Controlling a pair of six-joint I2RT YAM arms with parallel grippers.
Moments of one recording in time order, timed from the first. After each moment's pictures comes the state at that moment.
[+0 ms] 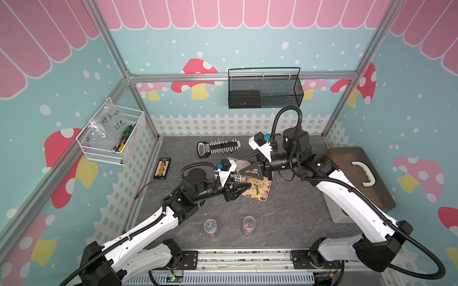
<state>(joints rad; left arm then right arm) -0.72 1.02 0.79 0.16 0.52 -0.15 0.62 1.35 1.52 -0.59 -0.92 -0.14</state>
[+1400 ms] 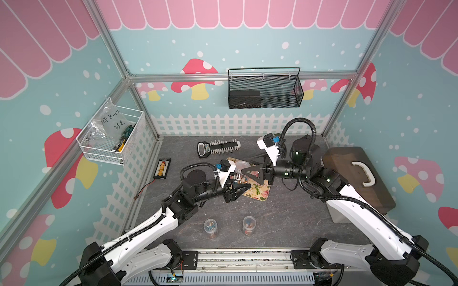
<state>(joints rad) -0.72 1.02 0.76 0.17 0.49 -0.19 0.71 1.19 1.35 -0.43 -0.57 0.19</state>
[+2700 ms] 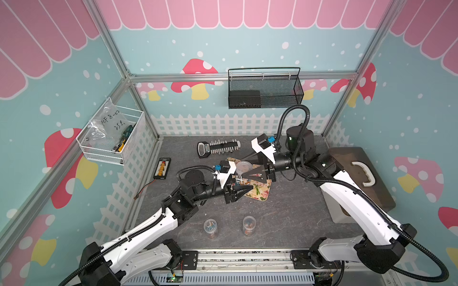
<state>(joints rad) -0.73 1.01 0.77 0.24 0.57 -0.18 0.64 1.33 1.55 -0.61 -0.93 -0.24</state>
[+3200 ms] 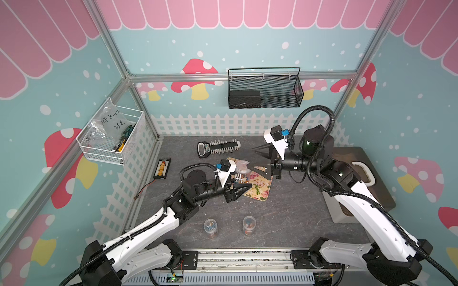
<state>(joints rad) -0.73 1.03 0.76 0.22 0.50 -0.21 0.65 1.20 1.48 -0.53 -0.64 0.04</state>
